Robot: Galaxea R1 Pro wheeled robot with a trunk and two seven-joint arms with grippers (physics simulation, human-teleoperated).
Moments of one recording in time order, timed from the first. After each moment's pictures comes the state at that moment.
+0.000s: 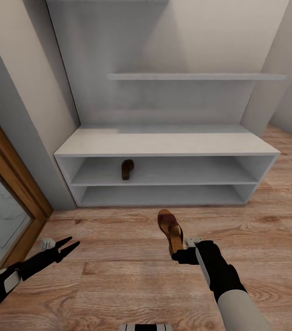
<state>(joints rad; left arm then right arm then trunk) -0.78 0.40 0.02 -0.05 0.47 -0.27 -1.30 -0.60 0.11 -0.11 -0.85 0.19 0.85 0.22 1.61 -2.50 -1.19</state>
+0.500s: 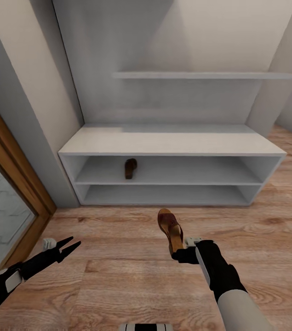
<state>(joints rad) -0.78 0.39 0.02 -0.05 0.47 -0.27 -1.30 -0.60 0.11 -0.11 -0.86 0.19 0.84 0.22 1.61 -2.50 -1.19</state>
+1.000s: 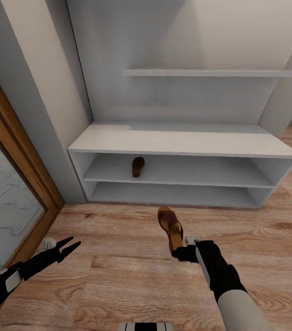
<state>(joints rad) -0.79 0.39 0.02 -0.05 0.47 -0.27 -1.31 -0.60 0.11 -0.11 -0.86 0.19 0.79 0.22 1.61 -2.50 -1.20</state>
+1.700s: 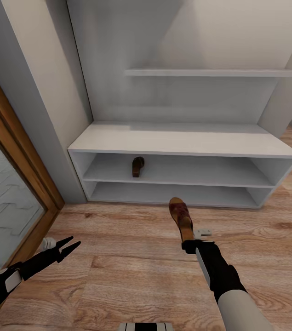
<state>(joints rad) -0.79 0.40 0.02 -0.05 0.47 -0.27 -1.31 -0.60 0.11 -0.11 -0.85 0.19 0.60 -0.04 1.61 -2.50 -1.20</state>
